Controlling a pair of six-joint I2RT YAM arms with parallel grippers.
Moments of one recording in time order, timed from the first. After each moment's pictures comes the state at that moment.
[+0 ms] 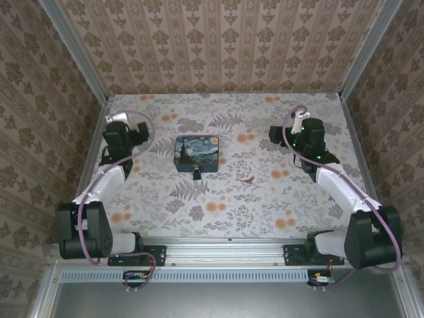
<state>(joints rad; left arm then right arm) -0.03 1.31 0.82 0.11 -0.14 -0.14 0.15 1.25 0.81 -0.03 -0.11 0.26</state>
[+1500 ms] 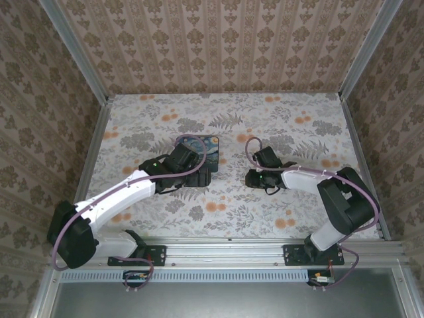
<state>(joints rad) -0.80 1.27 0.94 -0.69 -0.07 -0.62 0.47 1.59 0.74 -0.23 -0.14 0.53</state>
